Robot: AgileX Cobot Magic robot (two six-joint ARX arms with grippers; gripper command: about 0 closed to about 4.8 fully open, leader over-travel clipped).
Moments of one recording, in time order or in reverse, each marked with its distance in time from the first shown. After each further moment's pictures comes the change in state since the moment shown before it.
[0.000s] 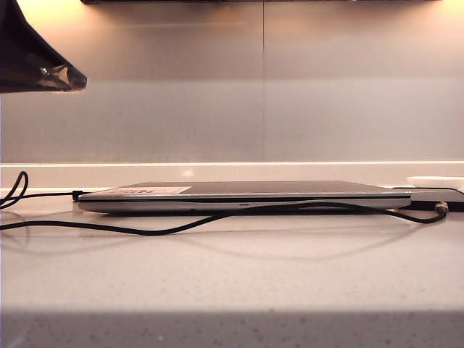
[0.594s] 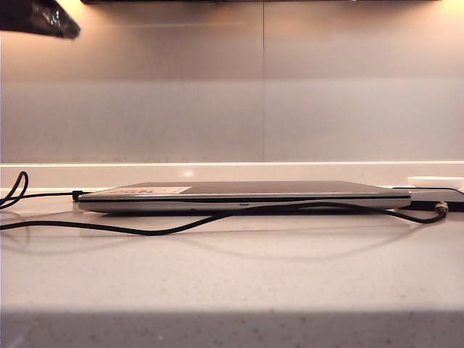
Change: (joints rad) left arm 0.000 -0.001 0.232 -0.313 0.000 -0.014; right arm 0.000 0.193 0.194 -0.164 -0.011 0.000
